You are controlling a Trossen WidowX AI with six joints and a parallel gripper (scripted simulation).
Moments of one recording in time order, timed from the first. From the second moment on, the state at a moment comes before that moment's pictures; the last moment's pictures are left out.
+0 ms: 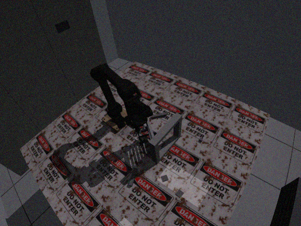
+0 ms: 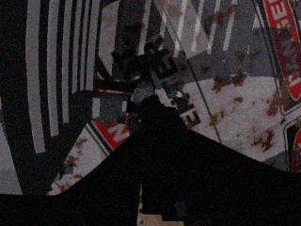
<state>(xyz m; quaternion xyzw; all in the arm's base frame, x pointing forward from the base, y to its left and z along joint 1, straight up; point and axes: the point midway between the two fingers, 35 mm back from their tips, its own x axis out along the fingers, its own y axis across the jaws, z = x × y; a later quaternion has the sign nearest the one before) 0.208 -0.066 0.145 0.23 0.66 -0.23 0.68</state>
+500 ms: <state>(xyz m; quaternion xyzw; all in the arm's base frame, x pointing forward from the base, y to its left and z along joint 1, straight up) 0.198 -0.093 0.145 0.16 0.68 -0.16 0.70</state>
